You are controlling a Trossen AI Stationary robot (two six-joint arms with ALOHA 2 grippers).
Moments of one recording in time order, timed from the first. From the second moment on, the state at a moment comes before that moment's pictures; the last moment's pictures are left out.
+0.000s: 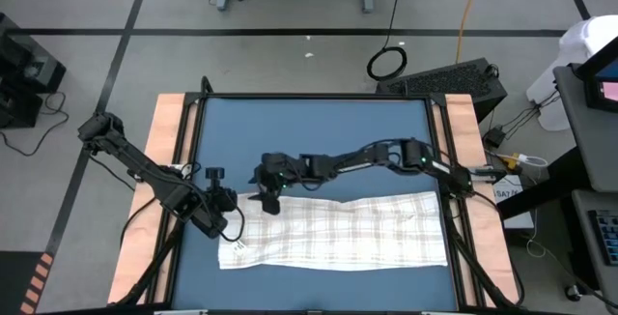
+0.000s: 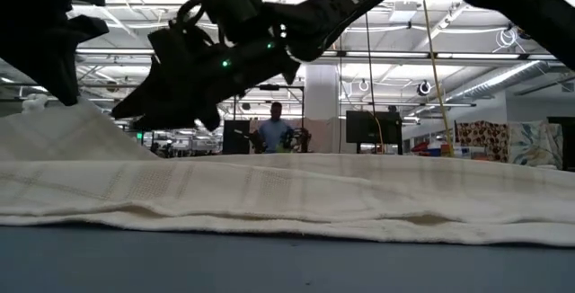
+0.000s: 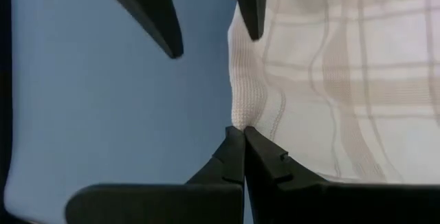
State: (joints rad) left arm -0.63 1.20 0.79 -1.05 -0.47 -0.54; right arm -0.01 2.37 1.77 0.14 -0.20 0.10
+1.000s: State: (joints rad) left arm -0.65 1.20 0.80 -1.13 -0.52 -0.97; right arm -0.07 2.54 1.97 0.13 -0.55 0.02
